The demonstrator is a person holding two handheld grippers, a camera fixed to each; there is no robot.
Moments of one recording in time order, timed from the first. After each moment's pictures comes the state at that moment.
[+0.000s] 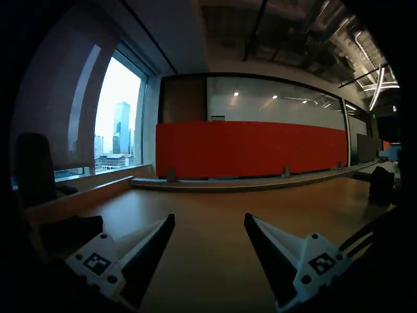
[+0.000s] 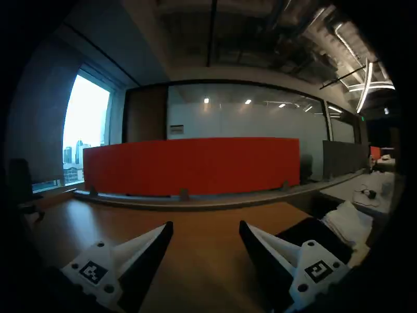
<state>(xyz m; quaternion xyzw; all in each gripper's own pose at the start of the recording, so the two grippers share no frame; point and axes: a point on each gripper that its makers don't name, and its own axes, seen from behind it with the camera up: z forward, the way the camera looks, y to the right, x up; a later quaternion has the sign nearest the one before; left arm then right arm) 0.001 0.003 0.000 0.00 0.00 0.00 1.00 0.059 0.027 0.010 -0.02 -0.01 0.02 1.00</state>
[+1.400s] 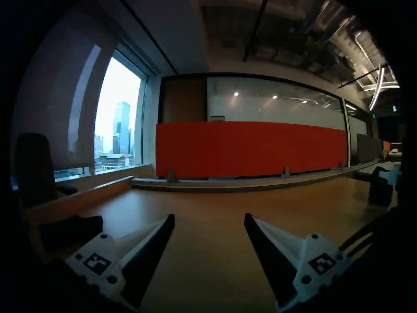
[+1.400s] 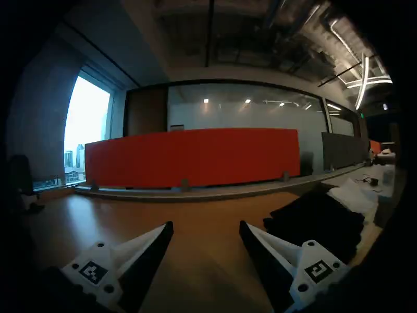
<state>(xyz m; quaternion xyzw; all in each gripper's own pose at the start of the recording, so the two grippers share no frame) 0.001 0.003 0.000 0.00 0.00 0.00 1.00 0.001 0.021 0.003 -0.01 0.00 0.03 1.00</state>
